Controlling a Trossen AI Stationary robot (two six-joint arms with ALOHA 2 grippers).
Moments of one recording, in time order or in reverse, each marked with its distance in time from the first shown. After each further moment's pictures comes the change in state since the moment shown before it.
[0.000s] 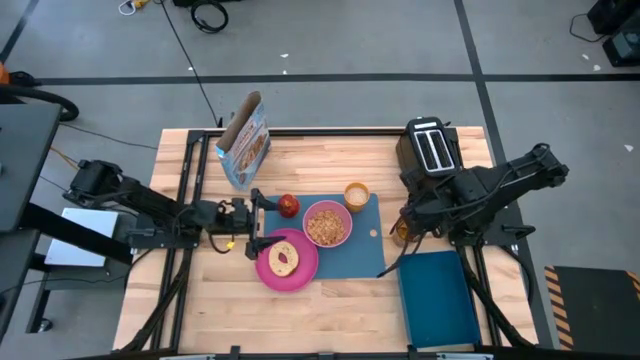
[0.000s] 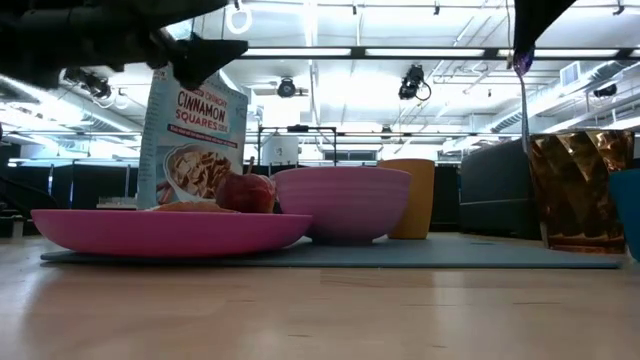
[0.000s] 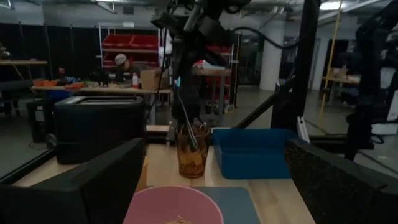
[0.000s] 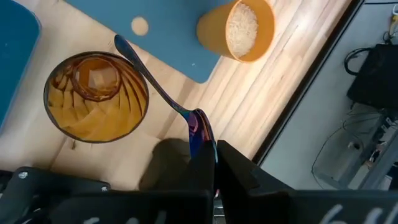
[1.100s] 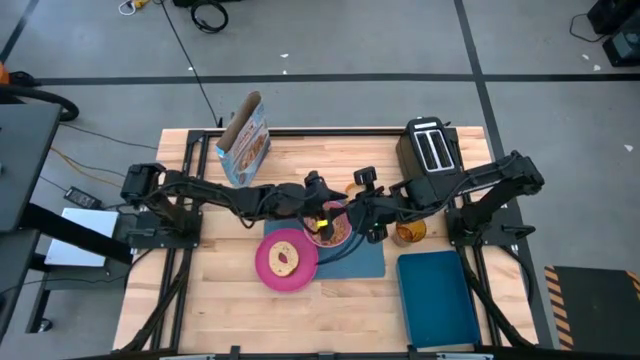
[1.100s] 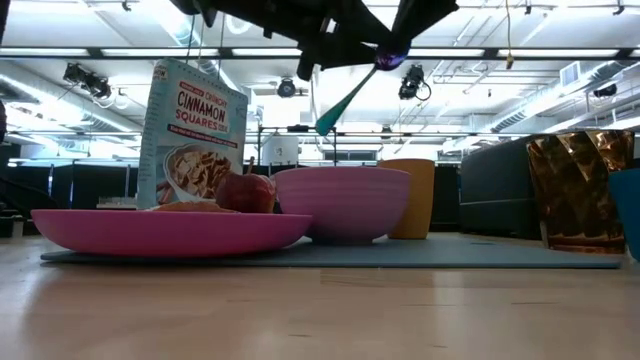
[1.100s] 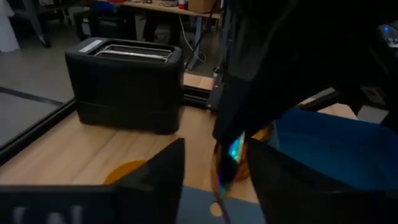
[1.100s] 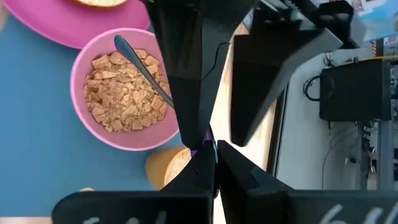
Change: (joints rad) left arm 0.169 0.473 0.865 -0.782 -0.035 -0.166; right arm -0.113 0.234 0.089 0.570 0.060 -0.028
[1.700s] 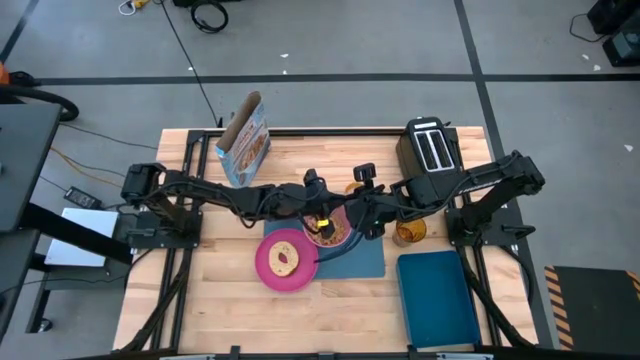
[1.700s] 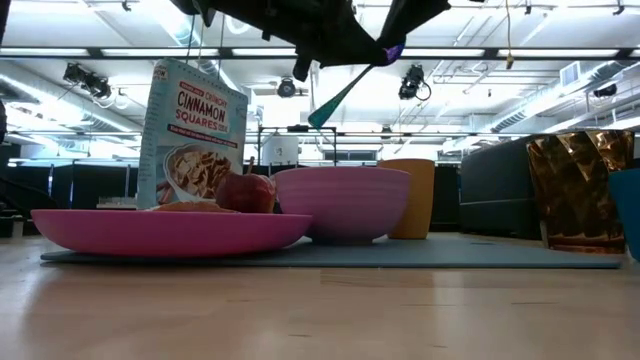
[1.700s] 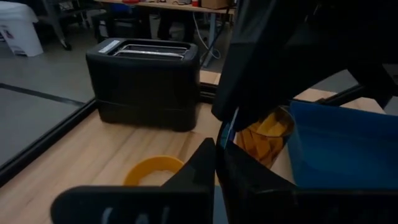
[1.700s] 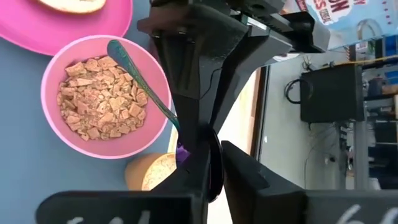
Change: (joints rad) left arm 0.012 0.000 0.003 -0.022 -0.061 0.037; right arm -0.003 -0.004 0.000 0.044 0.043 -0.036
